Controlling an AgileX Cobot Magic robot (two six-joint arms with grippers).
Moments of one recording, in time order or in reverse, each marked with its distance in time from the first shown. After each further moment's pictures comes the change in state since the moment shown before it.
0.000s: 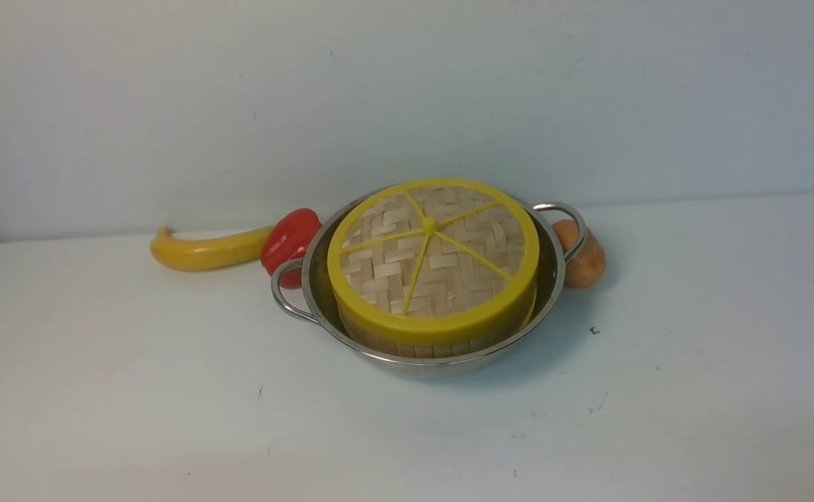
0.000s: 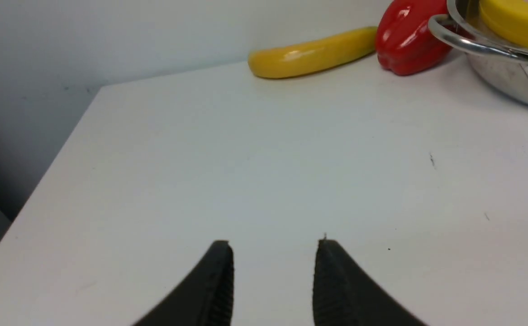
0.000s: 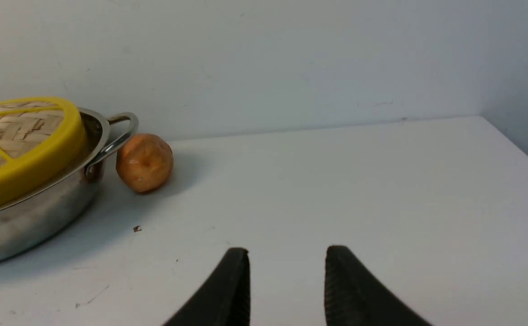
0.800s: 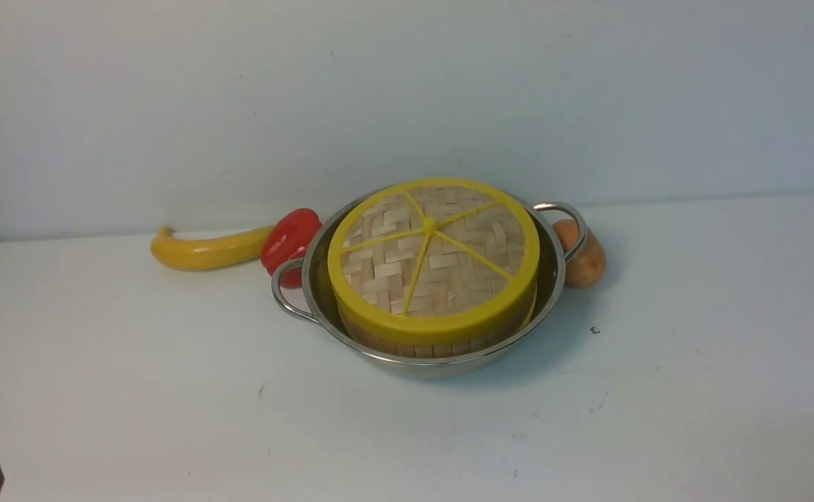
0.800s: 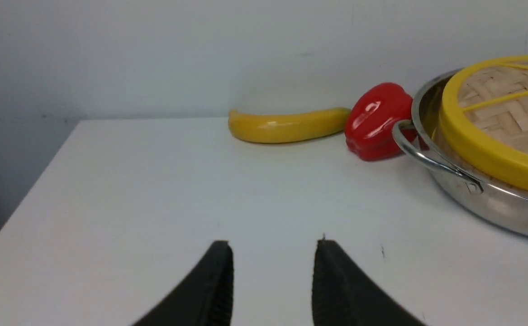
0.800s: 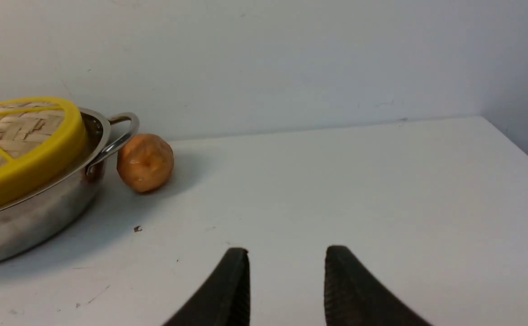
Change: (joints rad) right arm 0.000 0.000 0.000 0.000 0.000 0.000; left arm 0.008 0.142 -0.179 -0.150 -0.028 -0.013
